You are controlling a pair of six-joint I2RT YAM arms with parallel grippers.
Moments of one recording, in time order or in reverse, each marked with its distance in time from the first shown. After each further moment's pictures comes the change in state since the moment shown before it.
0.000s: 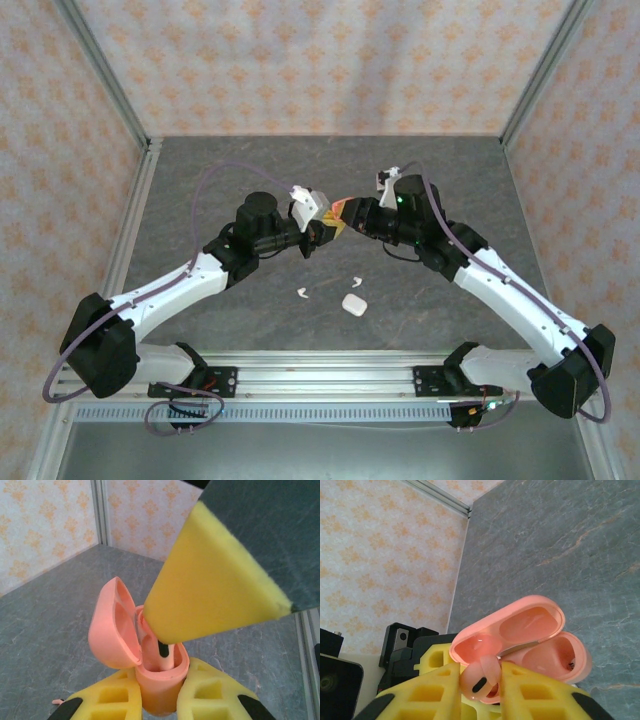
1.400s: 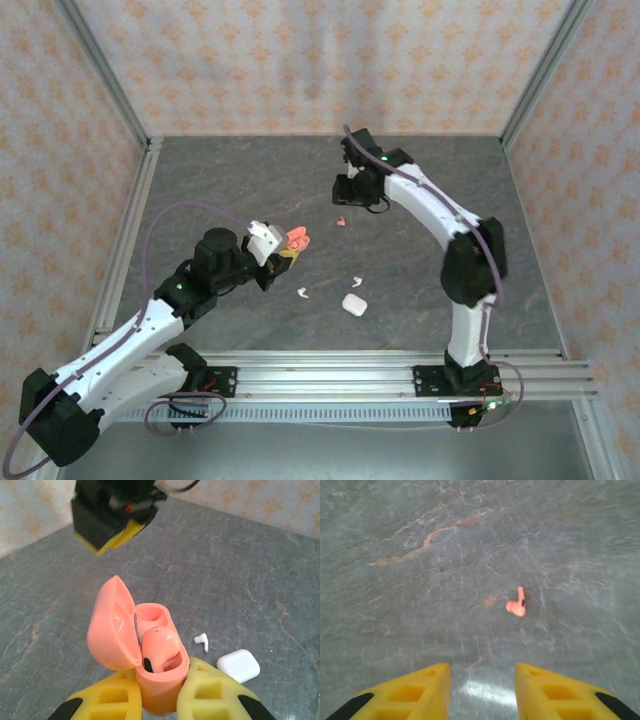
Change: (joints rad) left arm 0.065 -0.438 -0.261 -0.342 -0.154 0.088; right arm -0.121 0.835 0.710 -0.520 0.161 -0.439
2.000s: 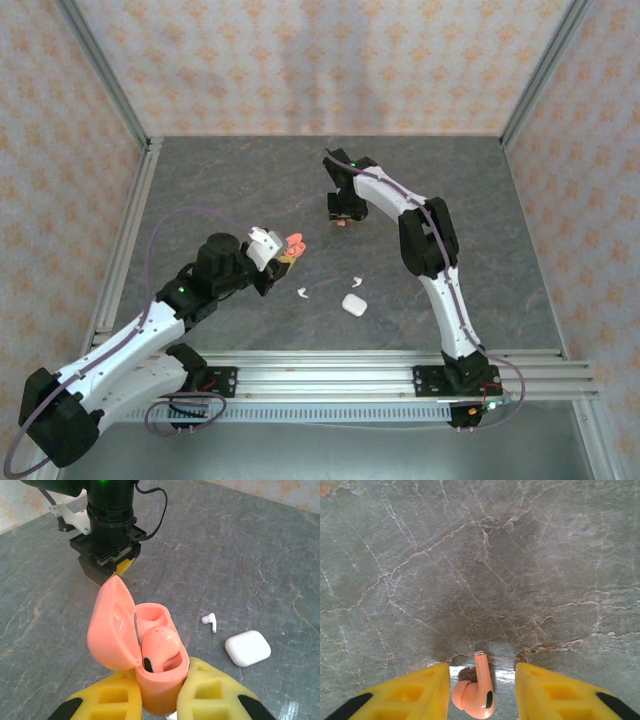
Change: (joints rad) left arm 0.000 -0.004 -0.048 -0.013 -0.032 0.003; right arm -0.003 0.373 0.199 -0.074 0.093 0.008
